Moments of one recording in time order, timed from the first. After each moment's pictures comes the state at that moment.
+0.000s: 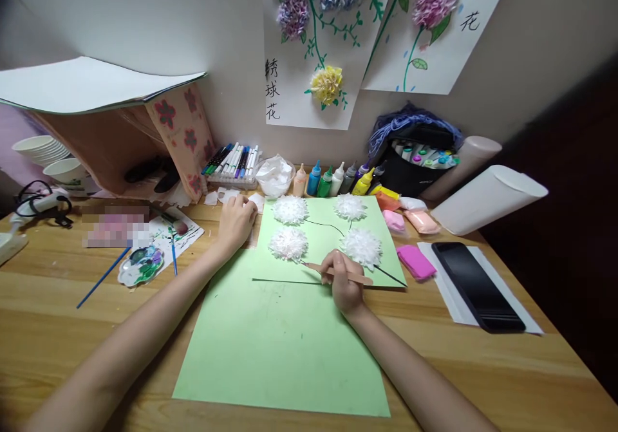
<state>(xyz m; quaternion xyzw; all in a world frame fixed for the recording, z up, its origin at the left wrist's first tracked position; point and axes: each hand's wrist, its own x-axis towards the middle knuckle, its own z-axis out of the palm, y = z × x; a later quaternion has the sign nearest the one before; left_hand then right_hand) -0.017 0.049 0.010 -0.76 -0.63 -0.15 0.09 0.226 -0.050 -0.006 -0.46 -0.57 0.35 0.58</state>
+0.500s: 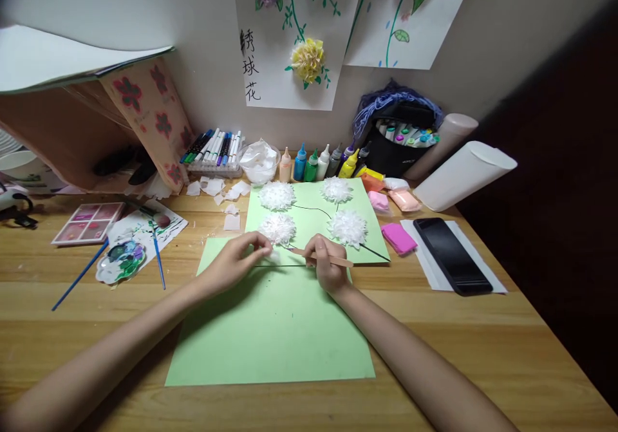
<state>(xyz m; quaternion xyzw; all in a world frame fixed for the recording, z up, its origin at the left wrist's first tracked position) 0.014 -0.041 0.032 -0.75 -0.44 -0.30 -0.39 0.226 -0.052 -0.010 -0.44 -0.61 0.35 0.56</state>
